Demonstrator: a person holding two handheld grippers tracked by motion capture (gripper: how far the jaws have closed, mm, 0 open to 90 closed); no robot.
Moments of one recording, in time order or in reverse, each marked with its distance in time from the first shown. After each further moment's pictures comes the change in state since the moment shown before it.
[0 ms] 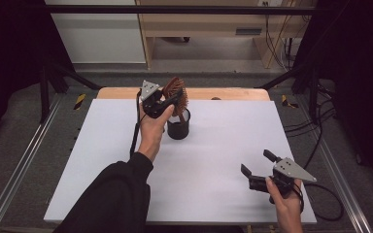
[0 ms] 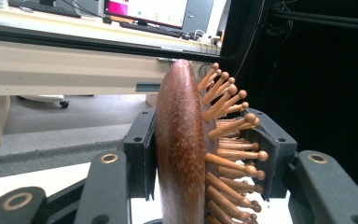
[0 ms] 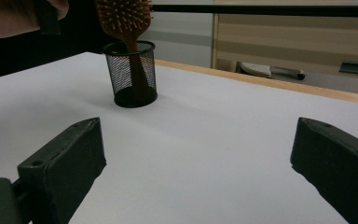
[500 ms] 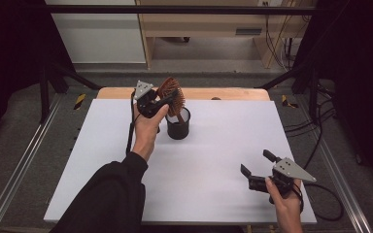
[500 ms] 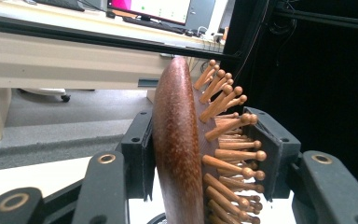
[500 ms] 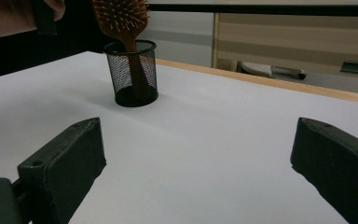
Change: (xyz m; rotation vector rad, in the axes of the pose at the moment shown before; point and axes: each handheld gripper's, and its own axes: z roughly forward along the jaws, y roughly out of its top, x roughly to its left) left arm 0.017 0.000 -0.006 0.014 0.005 -0.030; right arm 0.001 0.000 0.000 0.003 0.003 0.003
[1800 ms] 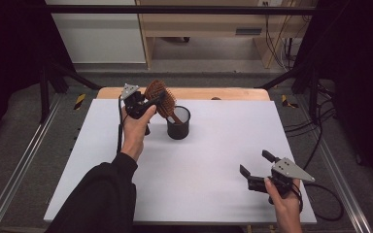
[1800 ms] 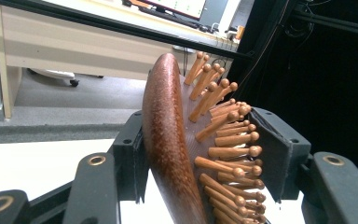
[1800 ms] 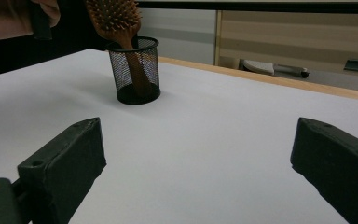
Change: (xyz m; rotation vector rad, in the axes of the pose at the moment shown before) left arm 0.037 -0.009 -0.012 0.018 0.032 -0.078; right arm 0.001 -0.001 0.001 0.010 0.009 0.000
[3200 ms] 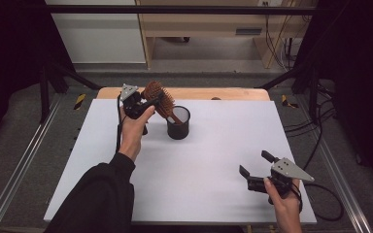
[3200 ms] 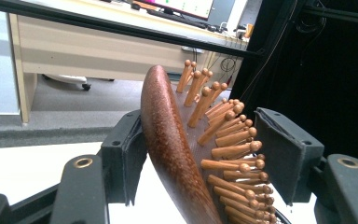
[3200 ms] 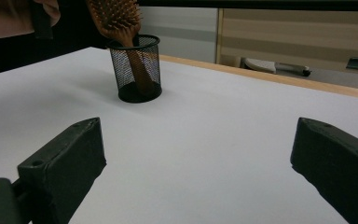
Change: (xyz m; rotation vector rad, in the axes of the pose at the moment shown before) left arm 0.004 -0.001 -0.001 -0.004 0.038 0.037; right arm 0.000 -0.001 0.001 0.007 0.006 0.000
